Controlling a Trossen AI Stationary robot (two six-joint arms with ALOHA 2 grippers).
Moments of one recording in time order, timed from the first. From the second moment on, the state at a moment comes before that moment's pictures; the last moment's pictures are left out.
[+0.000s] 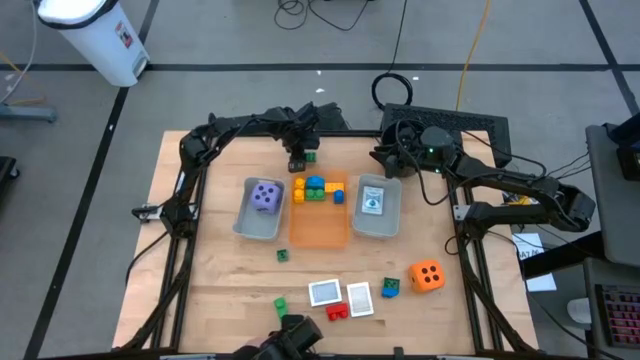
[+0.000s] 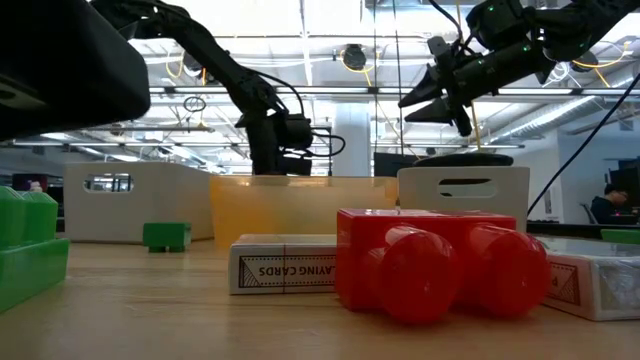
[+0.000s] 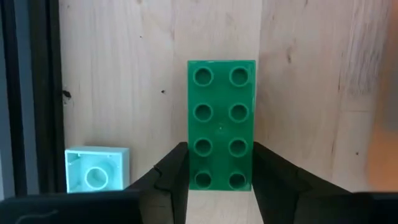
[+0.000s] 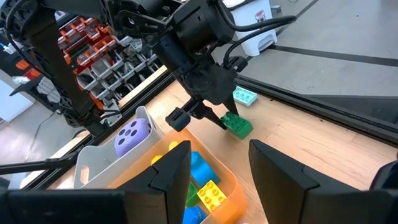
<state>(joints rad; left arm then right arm) 0.66 2.17 1.63 -0.79 0.12 0.61 -0.59 1.06 0.60 0.20 -0.18 0.47</state>
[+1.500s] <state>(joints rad) 0.17 1.96 2.24 -1.44 0.04 -0.17 -0.59 1.05 0.60 0.18 -0.45 0.51</state>
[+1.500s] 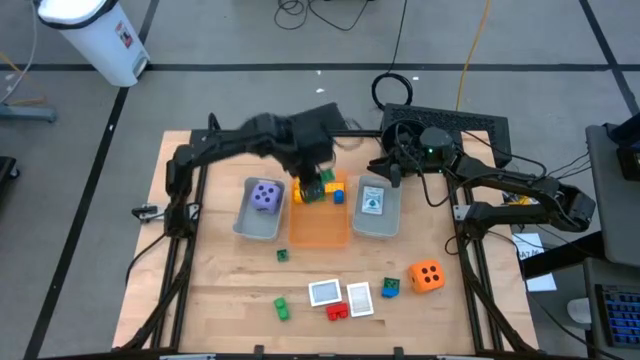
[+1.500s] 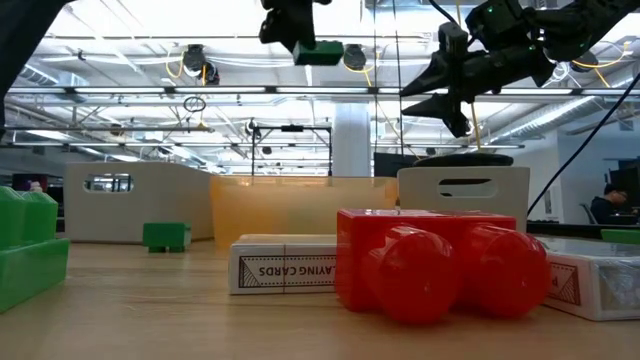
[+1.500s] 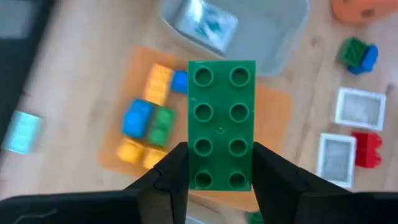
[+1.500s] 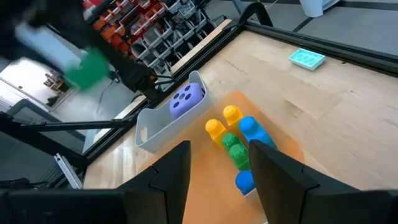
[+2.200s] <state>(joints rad) 0.08 1.75 1.53 -0.94 0.06 -0.45 -0.59 1.05 0.60 0.14 -0.48 0.51</state>
